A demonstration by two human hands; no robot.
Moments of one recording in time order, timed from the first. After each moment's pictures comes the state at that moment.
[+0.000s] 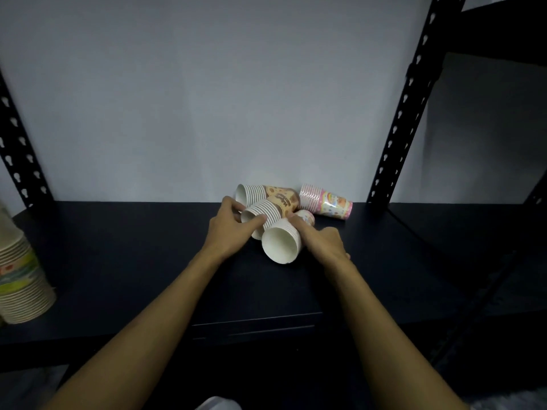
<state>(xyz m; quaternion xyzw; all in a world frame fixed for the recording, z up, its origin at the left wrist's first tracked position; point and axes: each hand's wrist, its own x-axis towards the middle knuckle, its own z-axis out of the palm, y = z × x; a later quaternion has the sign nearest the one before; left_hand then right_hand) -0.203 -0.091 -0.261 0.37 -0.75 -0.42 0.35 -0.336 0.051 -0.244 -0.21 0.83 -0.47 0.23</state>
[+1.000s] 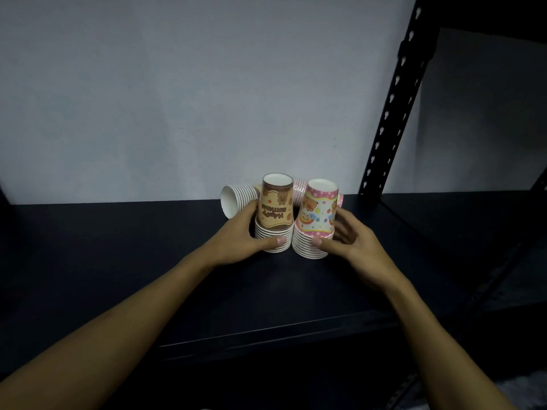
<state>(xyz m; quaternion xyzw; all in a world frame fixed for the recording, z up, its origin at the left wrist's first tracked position) -0.241 -0.088 -0.269 0.16 -0.86 -0.44 0.22 -0.412 0.110 -0.264 -0.44 0.66 -0.57 0.22</state>
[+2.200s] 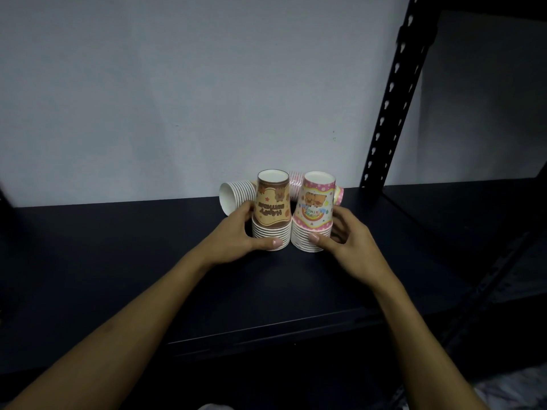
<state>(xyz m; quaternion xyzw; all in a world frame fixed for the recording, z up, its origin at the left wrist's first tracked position) -0.240 -0.093 -0.274 0.19 -0.85 -0.45 0.20 -0.405 0.104 -0.275 -0.44 0.69 -0.55 0.15</state>
